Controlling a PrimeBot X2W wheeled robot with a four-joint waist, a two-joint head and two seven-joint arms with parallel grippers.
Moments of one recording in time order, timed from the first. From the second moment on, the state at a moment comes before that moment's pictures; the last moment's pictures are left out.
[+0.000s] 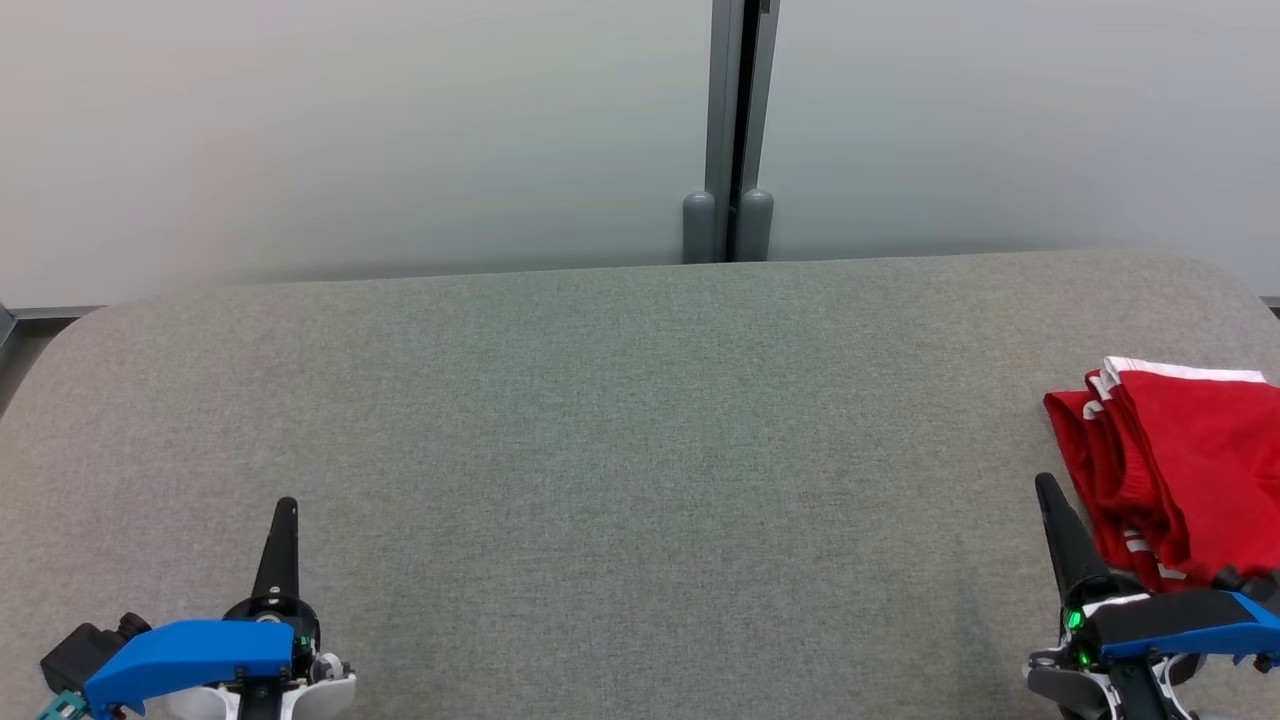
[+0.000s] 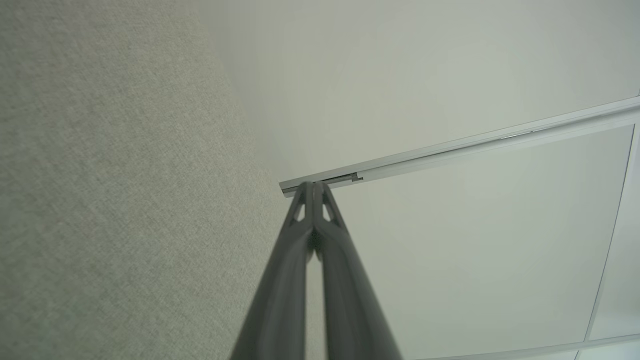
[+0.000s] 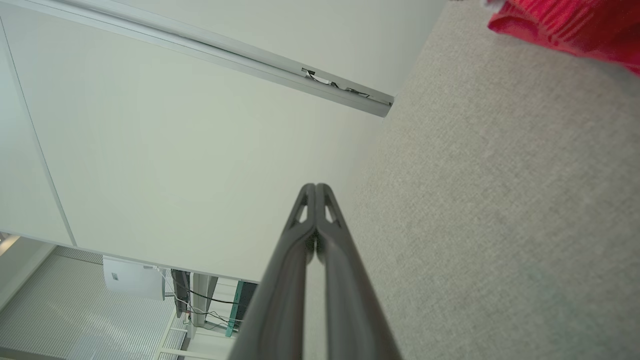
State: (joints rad) left arm -0.06 0.07 0.06 0.27 -1.35 -0.12 0.03; right arm -0.09 -0.05 -0.09 0.26 1.30 0.13 0.08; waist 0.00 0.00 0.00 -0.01
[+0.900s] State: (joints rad) left arm -0.09 0.06 0.10 0.25 -1.53 -0.12 0.09; right arm -0.10 -0.05 -0.11 0.25 1.51 0.13 0.10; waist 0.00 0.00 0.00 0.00
